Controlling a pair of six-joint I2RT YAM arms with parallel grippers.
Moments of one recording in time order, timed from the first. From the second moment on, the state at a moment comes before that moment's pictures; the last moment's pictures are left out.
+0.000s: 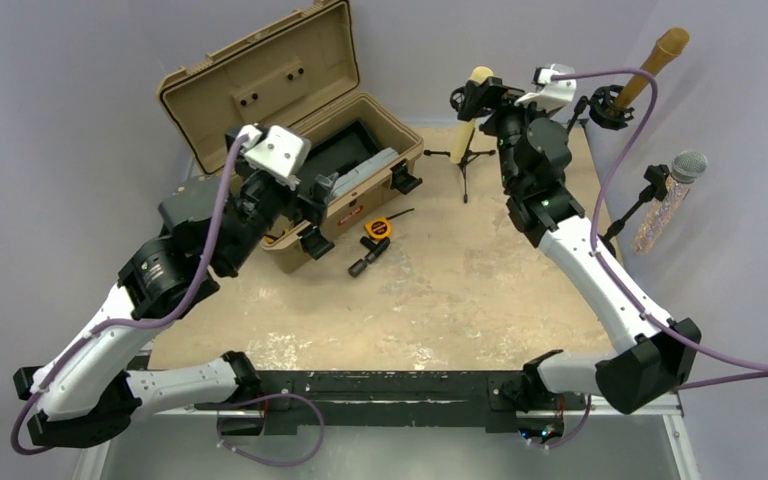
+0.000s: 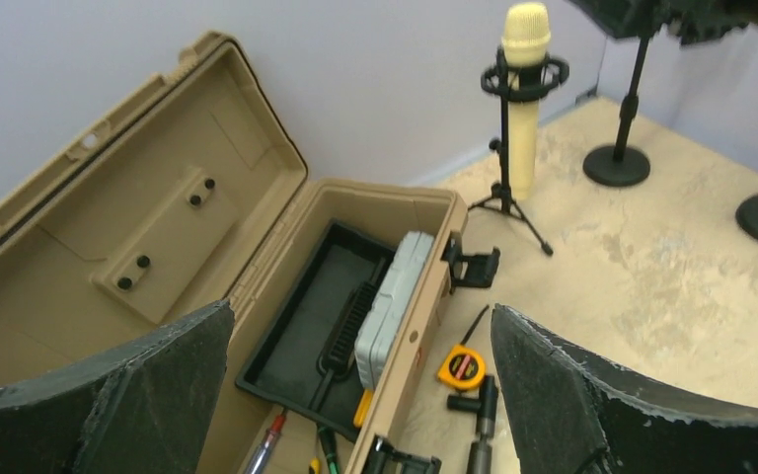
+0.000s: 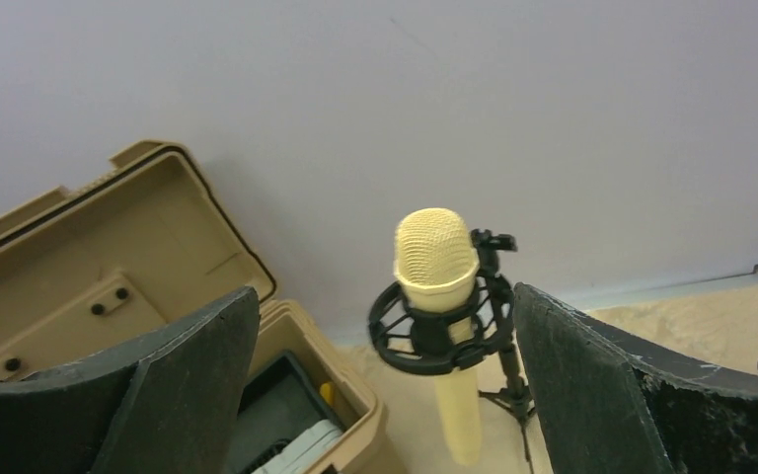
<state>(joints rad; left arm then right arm) -0.93 0.97 1.50 -0.49 -0.48 0.23 0.46 1.28 1.29 0.24 0.46 0.23</state>
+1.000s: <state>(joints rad) -0.90 0.81 1.18 -0.40 -0.50 0.17 0.32 1.66 1.67 0.10 0.38 0.22</state>
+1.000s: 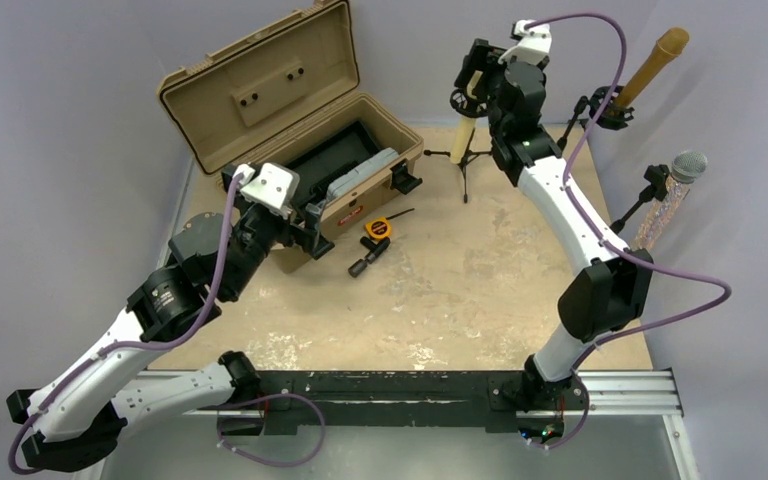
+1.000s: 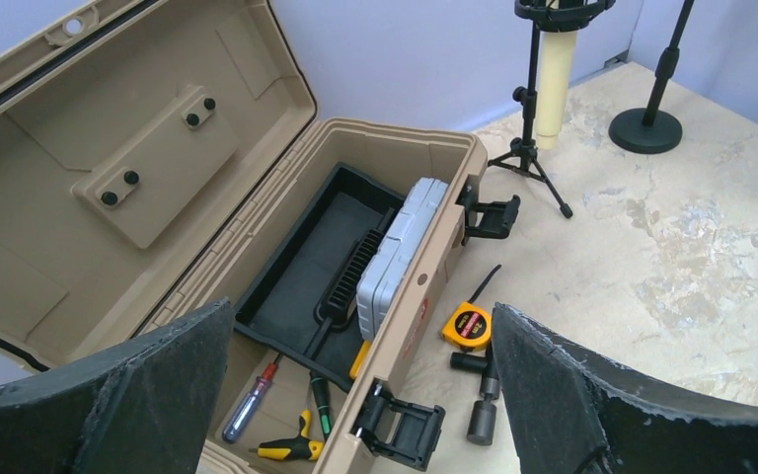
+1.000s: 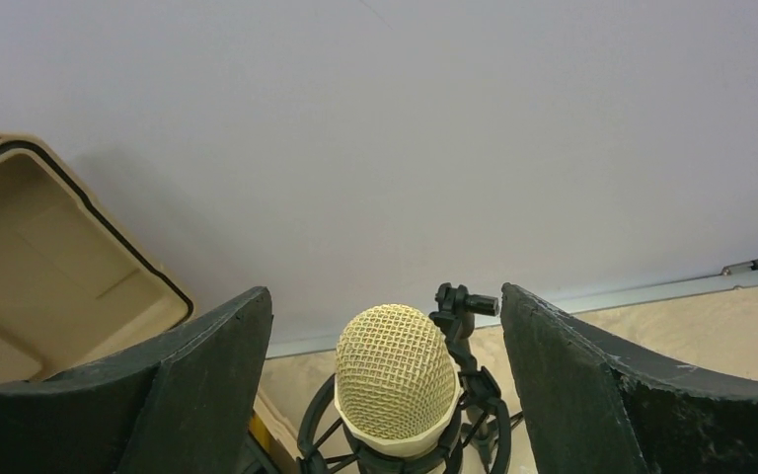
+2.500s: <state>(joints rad) -0.92 0.79 1.18 -0.40 -0.51 0.17 0.32 1.77 1.90 -0.01 0.47 0.14</state>
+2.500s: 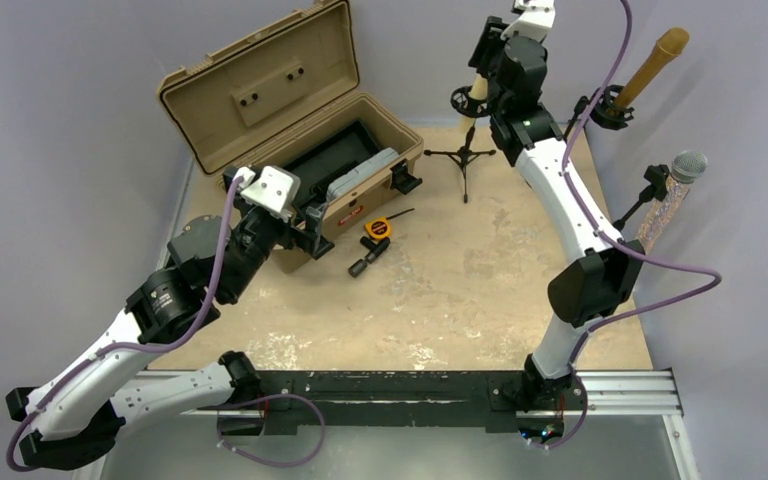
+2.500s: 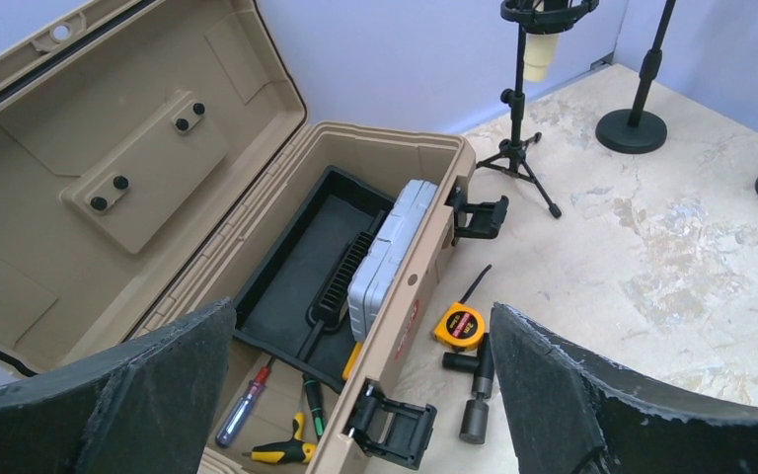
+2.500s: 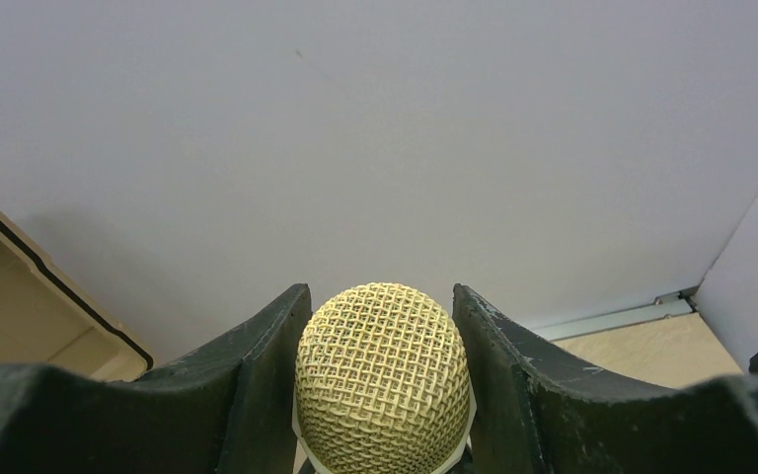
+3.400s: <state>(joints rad) -0.93 0.80 1.18 -0.40 -0.52 0.17 0.32 1.45 1.89 0.19 0.30 0.06</state>
